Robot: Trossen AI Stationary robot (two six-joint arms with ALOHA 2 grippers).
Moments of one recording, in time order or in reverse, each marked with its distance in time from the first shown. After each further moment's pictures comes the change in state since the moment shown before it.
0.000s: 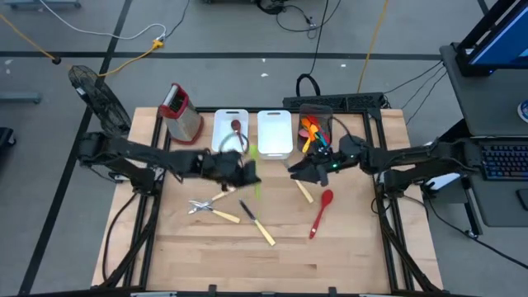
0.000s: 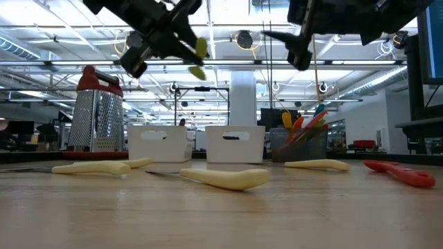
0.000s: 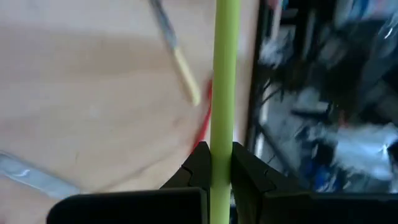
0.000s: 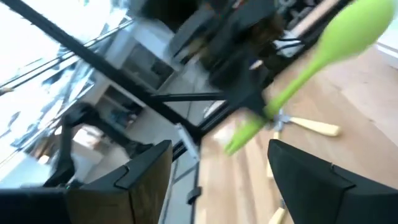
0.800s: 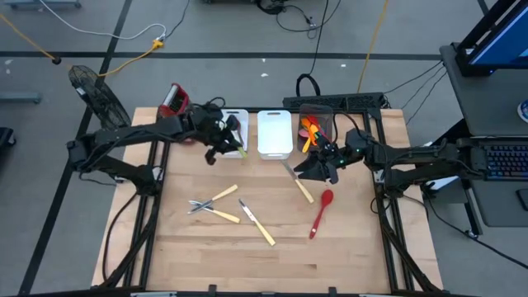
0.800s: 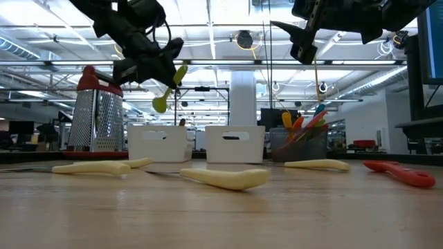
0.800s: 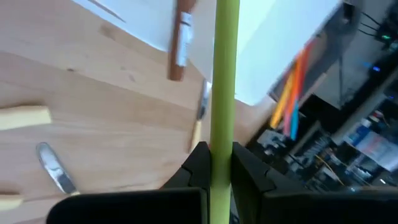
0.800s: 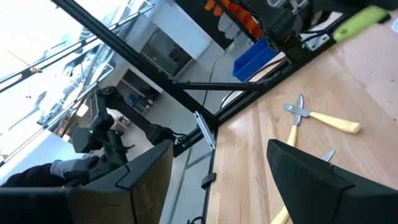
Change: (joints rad) left arm 0.488 -0.085 0.000 -0.275 0.352 -0.238; right arm -0.064 -0.067 0.000 -0.043 -0.158 -0.022
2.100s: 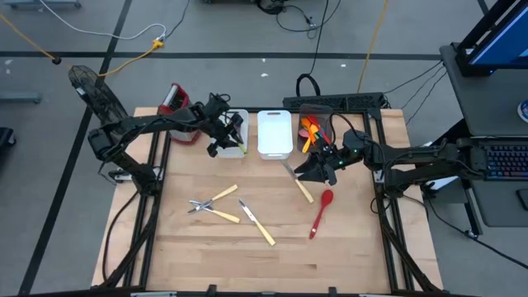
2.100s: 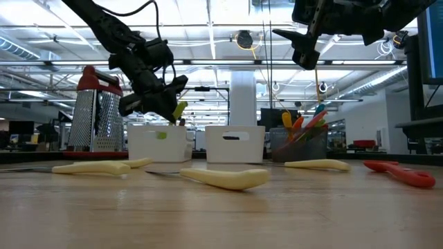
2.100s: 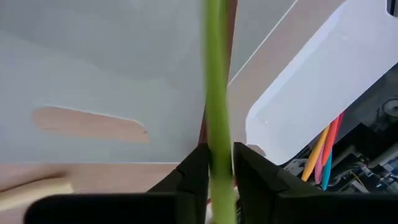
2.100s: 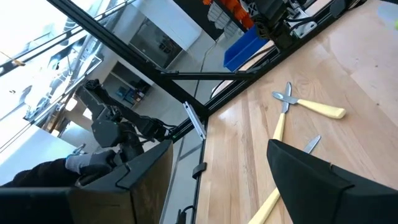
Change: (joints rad) left arm 0.194 0.232 0.000 0.043 0.172 0.191; right arm 0.000 0.000 0.000 -0.067 0.003 -0.026
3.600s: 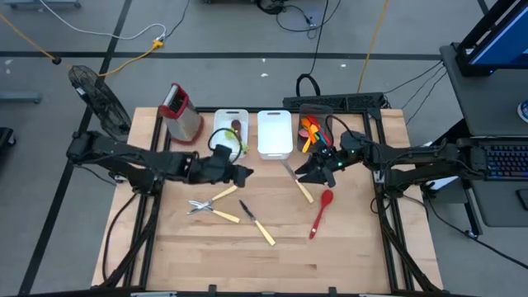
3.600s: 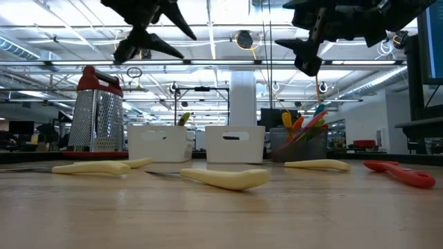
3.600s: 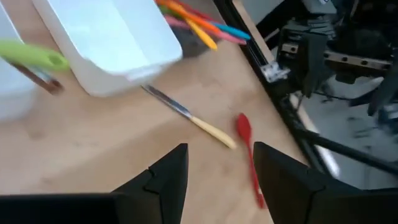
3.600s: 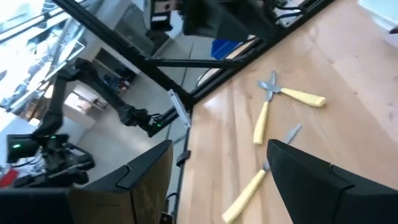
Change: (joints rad) left arm -0.788 -0.251 0.000 0.120 -0.885 0.562; right arm 0.005 -0.001 0.000 -0.090 0.025 -0.080
